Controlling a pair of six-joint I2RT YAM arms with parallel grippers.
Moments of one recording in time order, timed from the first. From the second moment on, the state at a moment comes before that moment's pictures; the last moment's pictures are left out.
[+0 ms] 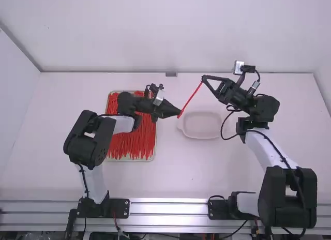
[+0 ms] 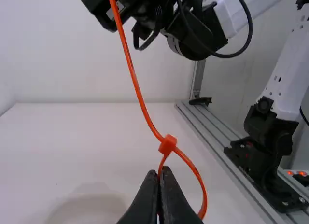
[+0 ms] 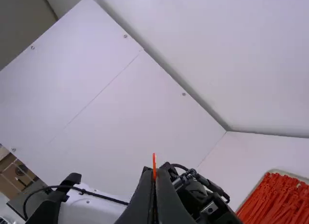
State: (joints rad) left arm -0.28 1.96 0.95 1.52 1.46 -0.54; right arm -0.01 1.42 0.79 1.19 -1.08 1.30
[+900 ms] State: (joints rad) left arm -0.18 1.96 1.17 1.51 1.55 -0.84; right arm 0.07 1.41 0.85 0.72 -1.15 0.97
